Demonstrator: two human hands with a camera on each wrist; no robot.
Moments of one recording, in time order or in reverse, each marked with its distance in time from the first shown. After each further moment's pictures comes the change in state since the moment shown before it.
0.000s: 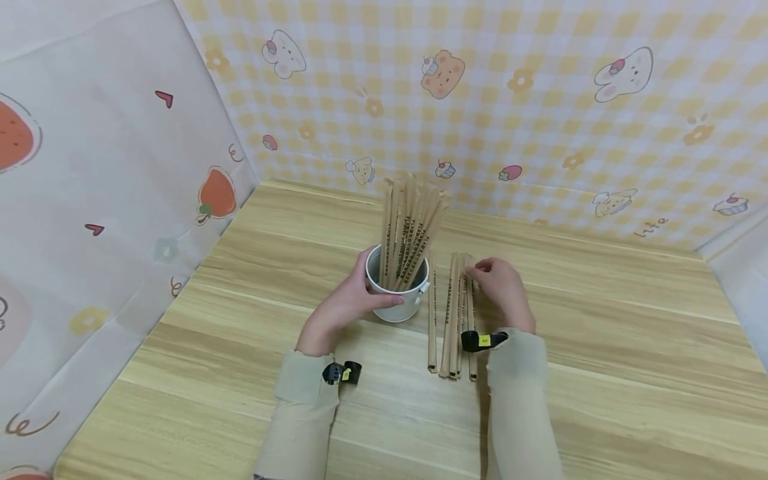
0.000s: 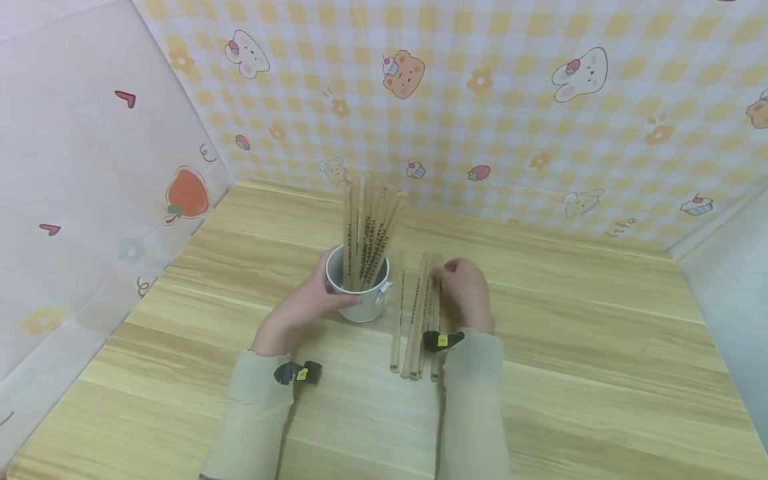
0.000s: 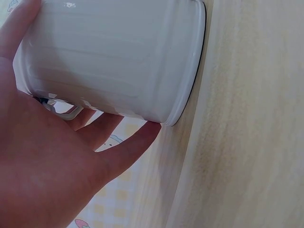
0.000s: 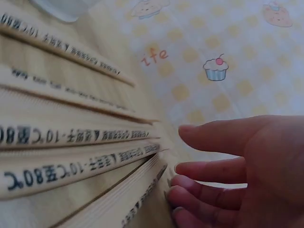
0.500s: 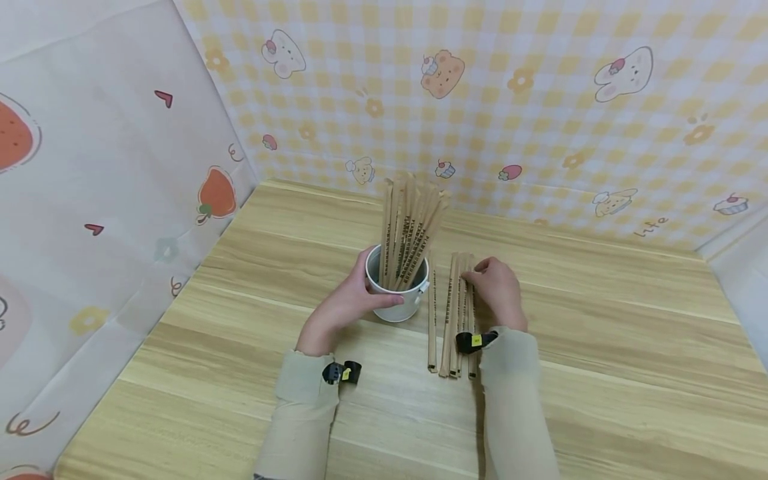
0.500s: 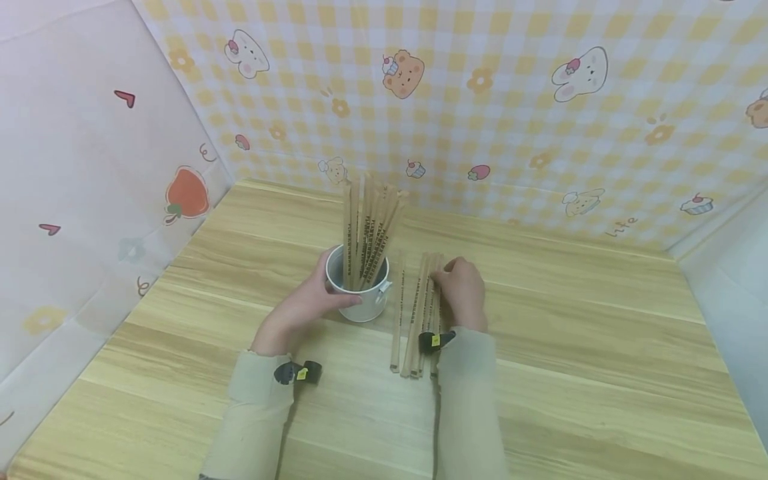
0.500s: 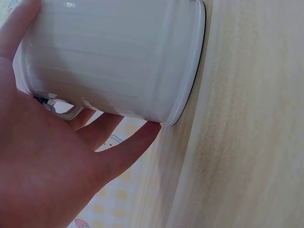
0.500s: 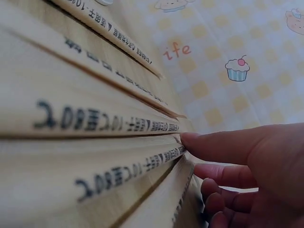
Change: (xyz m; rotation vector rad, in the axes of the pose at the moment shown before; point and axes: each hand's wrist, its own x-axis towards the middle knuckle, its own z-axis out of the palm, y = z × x) left_hand 0.000 0.000 0.000 -0.010 -0.006 -0.001; right_hand 0.003 0.001 0.011 -0.076 0.095 0.028
